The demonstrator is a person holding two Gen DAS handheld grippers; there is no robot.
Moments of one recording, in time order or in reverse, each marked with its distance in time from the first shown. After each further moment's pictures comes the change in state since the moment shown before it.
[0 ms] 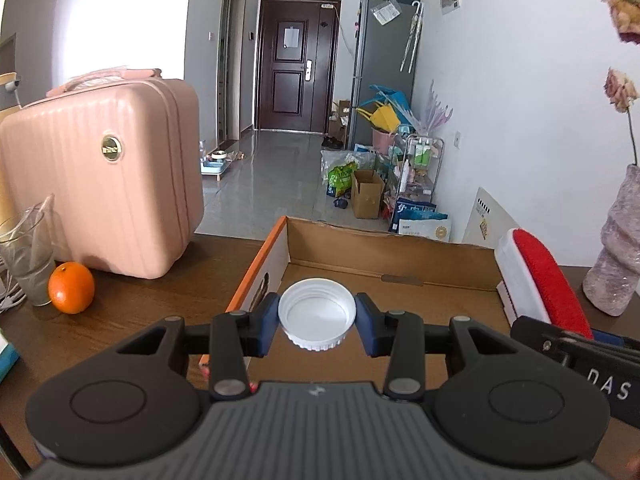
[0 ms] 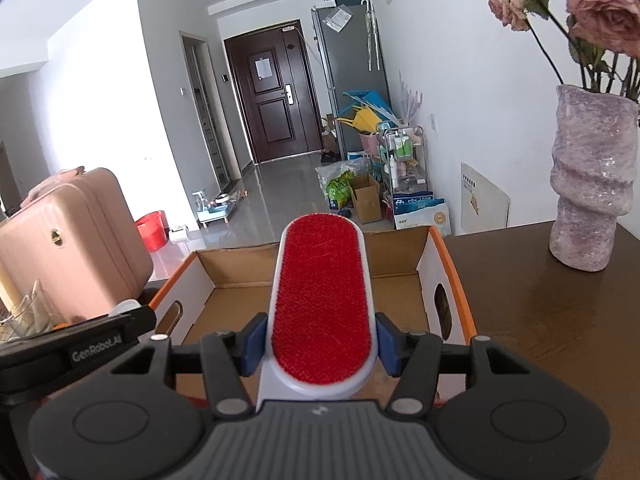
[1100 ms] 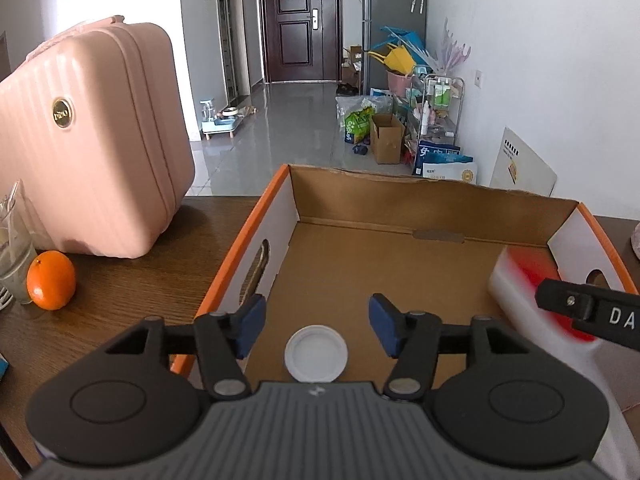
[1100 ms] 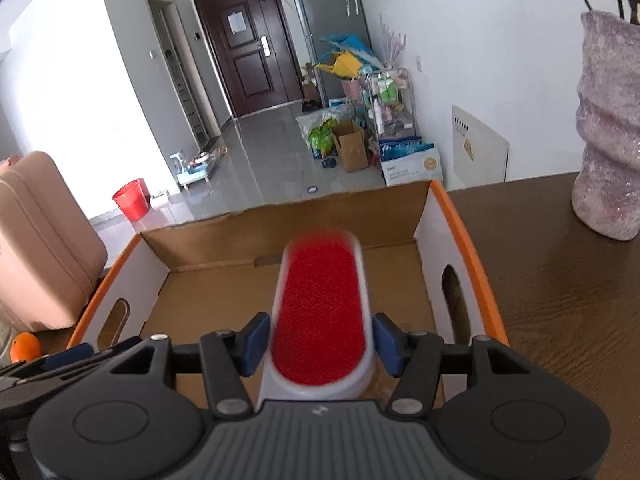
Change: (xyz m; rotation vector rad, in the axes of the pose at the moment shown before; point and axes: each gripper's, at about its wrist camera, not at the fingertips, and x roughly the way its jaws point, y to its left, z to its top) left arm 0.071 -0.008 0.000 0.063 0.161 0.075; right arm 0.082 -0.021 0.014 0.065 0.147 -0.040
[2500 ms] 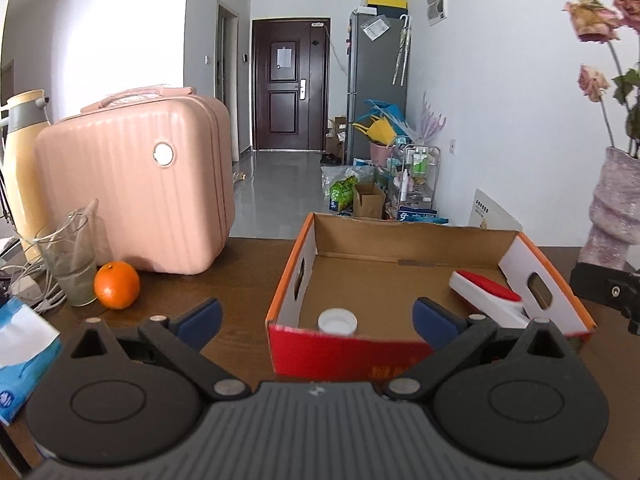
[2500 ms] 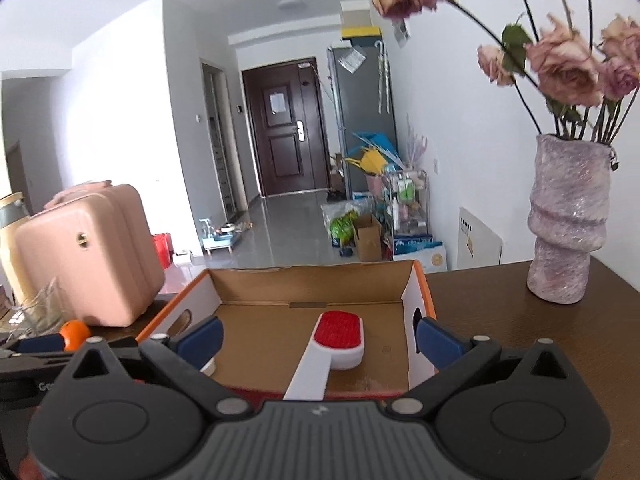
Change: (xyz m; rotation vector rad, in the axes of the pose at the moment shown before) left arm -0.128 0.049 -0.062 -0.005 -0.233 -0.072; right arm -0.152 0.012 -0.068 -0.152 -0.296 0.047
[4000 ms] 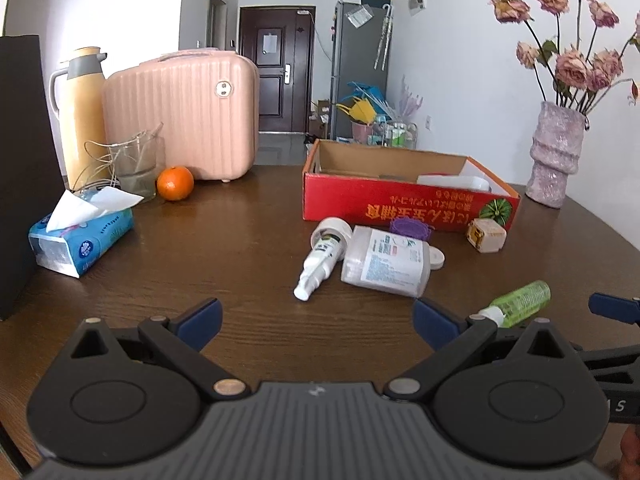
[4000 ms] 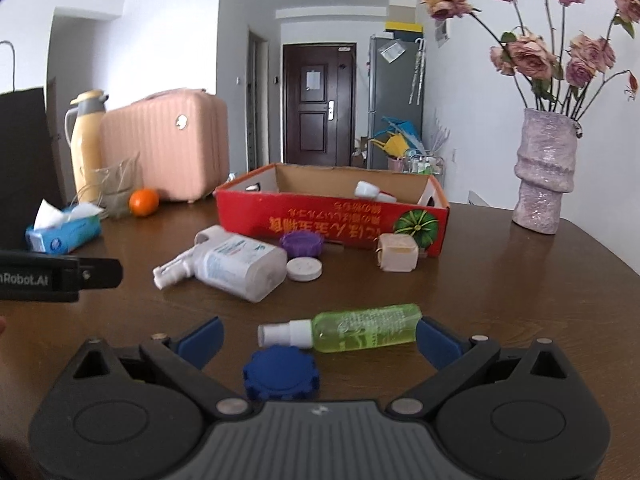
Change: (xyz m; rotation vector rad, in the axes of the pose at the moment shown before) left arm -0.160 0.047 -0.130 0.006 0.052 -0.065; right arm -0.145 0.054 -0.158 -0.156 0.079 0.013
